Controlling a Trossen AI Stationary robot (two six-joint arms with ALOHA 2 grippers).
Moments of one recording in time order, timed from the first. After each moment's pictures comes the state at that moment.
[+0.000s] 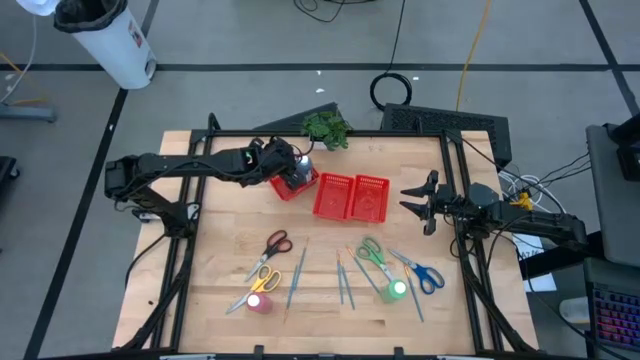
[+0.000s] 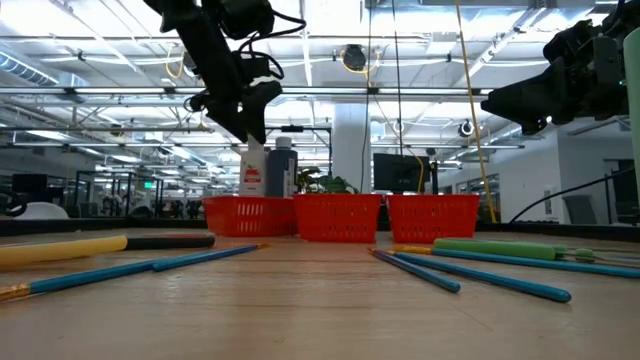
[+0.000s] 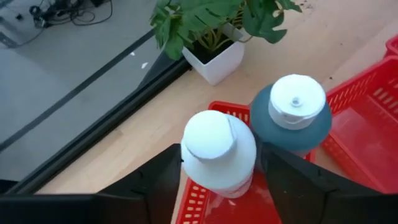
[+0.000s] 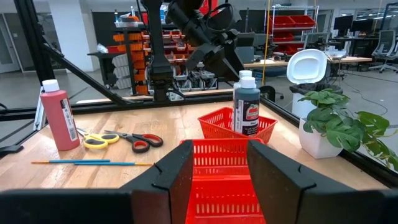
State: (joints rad) left arm 0.26 1.49 1.09 -0.52 -0.52 -0.35; right arm -0.19 0.06 0.02 0.07 -0.03 0.04
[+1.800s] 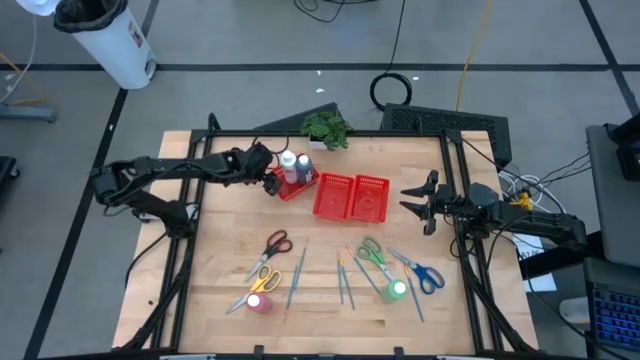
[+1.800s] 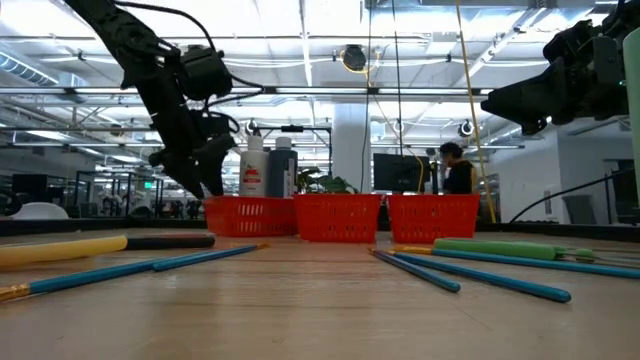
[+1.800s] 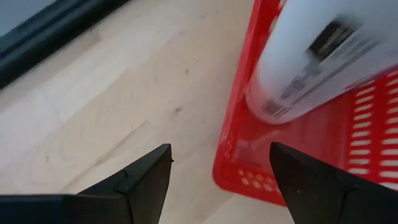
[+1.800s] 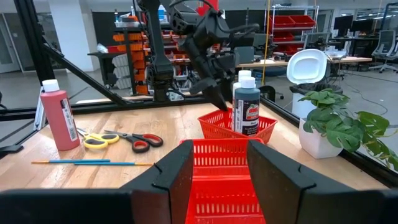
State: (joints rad) left arm 0.48 1.40 0.71 -0.31 -0.22 -0.32; right arm -0.19 0.06 0.02 0.07 -0.03 0.04
